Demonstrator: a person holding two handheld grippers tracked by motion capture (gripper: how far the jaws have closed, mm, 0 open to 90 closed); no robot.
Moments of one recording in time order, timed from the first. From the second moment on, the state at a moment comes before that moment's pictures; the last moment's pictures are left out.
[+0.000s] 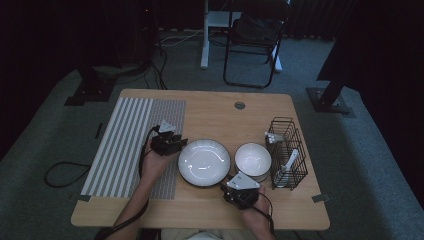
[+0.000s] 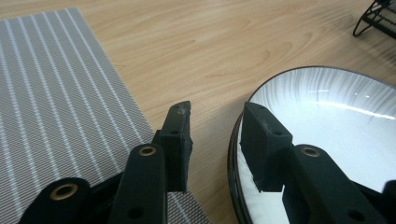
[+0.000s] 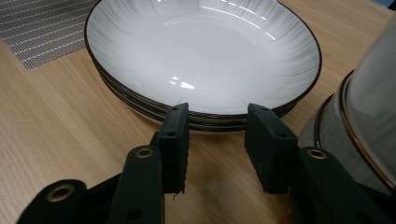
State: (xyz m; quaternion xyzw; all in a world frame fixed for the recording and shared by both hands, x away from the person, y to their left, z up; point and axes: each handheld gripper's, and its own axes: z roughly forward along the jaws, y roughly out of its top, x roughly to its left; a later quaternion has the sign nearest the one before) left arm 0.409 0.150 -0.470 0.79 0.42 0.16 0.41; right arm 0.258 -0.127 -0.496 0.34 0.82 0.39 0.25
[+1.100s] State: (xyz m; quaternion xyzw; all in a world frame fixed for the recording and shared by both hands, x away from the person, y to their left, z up) left arm 0.418 0.136 -0.480 0.79 0.43 0.11 0.42; right arm 0.263 -0.130 -0.499 0.34 0.82 0.40 0.24
